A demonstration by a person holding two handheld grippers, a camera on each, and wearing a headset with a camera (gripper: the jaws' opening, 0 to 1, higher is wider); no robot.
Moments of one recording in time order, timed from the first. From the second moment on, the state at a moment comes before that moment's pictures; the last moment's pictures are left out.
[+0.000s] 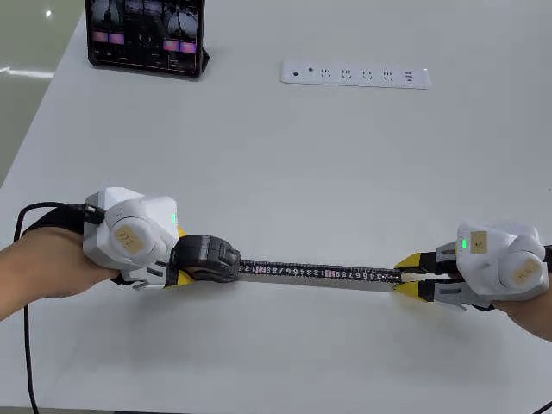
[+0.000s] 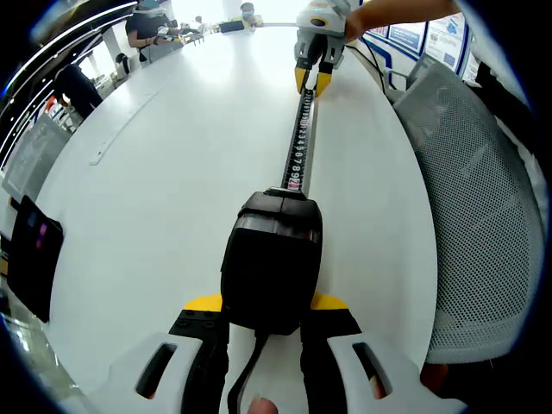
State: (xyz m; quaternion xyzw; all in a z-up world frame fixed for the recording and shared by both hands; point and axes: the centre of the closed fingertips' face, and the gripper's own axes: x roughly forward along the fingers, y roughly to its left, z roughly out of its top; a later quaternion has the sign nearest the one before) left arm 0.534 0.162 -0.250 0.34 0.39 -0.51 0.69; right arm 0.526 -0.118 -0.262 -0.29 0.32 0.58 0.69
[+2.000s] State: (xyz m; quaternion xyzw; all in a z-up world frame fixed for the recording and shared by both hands) left arm 0.534 0.153 -0.246 0.31 0.41 -0.50 0.70; right arm 0.524 -0.122 -0.267 -0.30 0.37 0.58 0.66
